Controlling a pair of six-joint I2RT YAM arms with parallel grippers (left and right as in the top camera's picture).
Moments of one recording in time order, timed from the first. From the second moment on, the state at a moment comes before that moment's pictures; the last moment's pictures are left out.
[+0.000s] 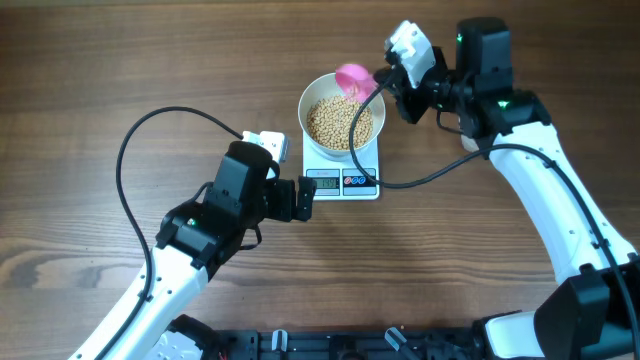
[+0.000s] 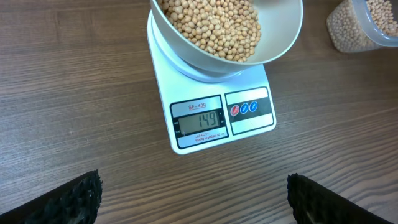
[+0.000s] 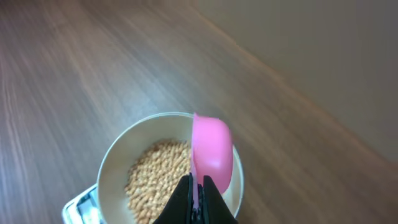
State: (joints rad) left arm -0.50 1.12 0.81 -0.55 0.08 -0.35; right arm 0.22 1.59 1.32 -0.38 -0.57 -0.48
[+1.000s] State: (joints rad) left arm -0.50 1.12 0.81 -0.55 0.08 -0.35; right arm -0.01 1.41 1.32 -0.31 -0.58 -0.06
